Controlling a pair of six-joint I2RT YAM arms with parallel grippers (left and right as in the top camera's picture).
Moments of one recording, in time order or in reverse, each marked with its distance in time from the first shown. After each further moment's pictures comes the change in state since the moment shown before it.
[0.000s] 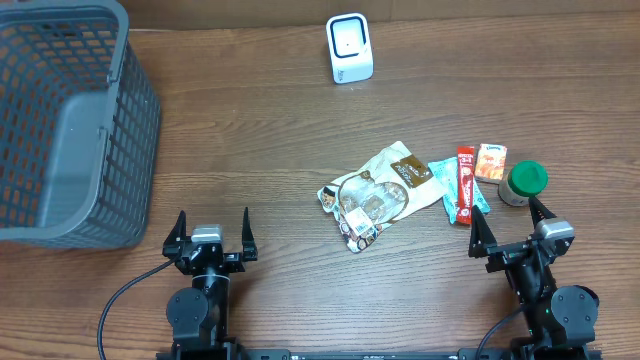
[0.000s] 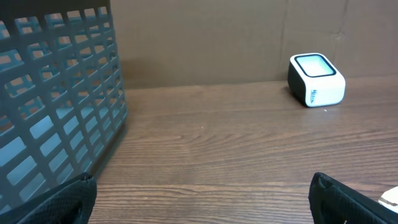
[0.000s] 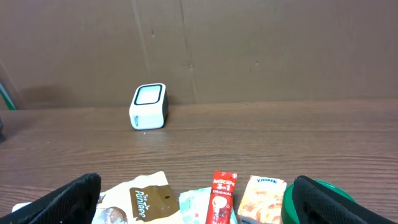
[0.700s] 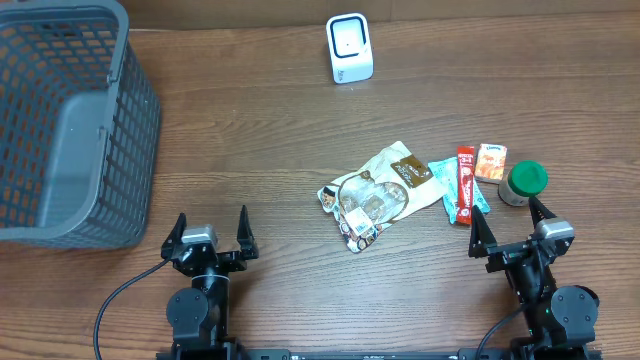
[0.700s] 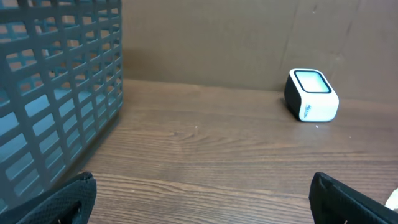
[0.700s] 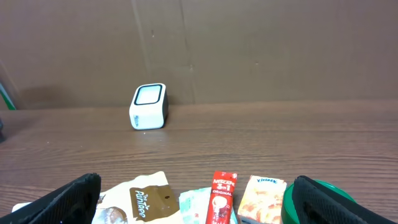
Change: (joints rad) left arm 0.000 0.000 0.000 0.000 -0.018 -0.149; right arm 0.000 0.000 0.000 0.000 0.000 0.000
